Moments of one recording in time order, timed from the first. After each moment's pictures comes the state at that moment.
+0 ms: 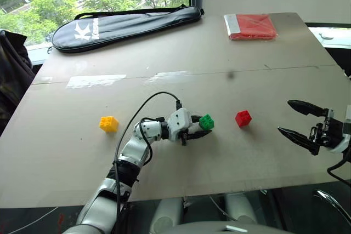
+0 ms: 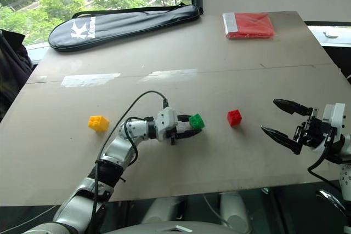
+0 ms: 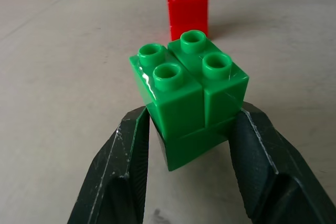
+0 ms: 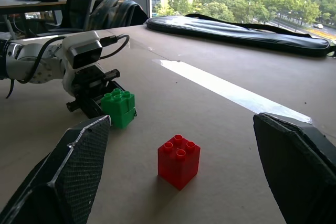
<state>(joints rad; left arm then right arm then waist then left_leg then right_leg) -0.46 0.34 -0.29 0.41 -0.15 -0.27 -1.14 0.03 -0.68 -0.39 -0.08 0.69 0.06 1.27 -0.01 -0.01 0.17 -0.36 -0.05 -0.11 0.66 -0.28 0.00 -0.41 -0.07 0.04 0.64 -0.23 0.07</state>
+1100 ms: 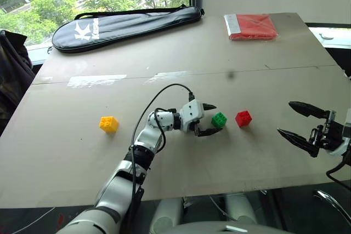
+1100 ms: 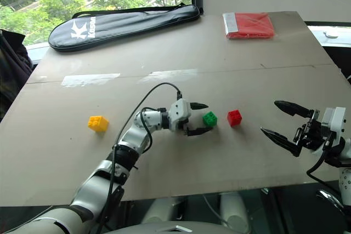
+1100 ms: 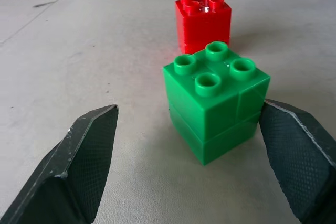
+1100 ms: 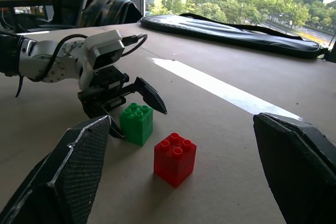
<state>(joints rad) -0.52 0.23 -0.28 0.47 -0.07 -0.22 -1.03 0.06 -0.66 -0.40 -0.10 0.68 0.02 1.25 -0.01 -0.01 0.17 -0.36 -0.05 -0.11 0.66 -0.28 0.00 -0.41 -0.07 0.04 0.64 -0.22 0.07</state>
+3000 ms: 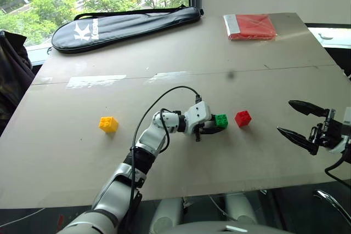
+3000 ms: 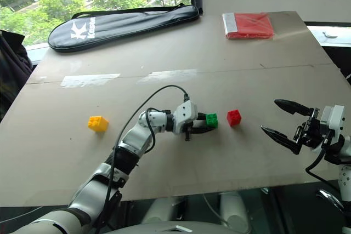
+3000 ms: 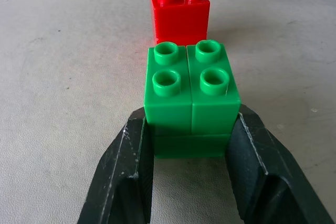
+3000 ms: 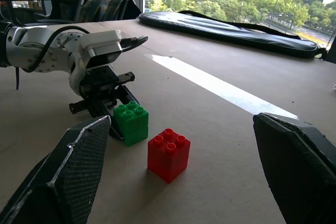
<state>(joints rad) -0.56 0.26 -0.35 0.40 -0.06 -0.05 -1.05 0.03 -0.66 -0.39 -0.06 0.65 0.00 1.28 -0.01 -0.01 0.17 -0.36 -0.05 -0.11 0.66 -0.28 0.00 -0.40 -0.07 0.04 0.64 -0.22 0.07</state>
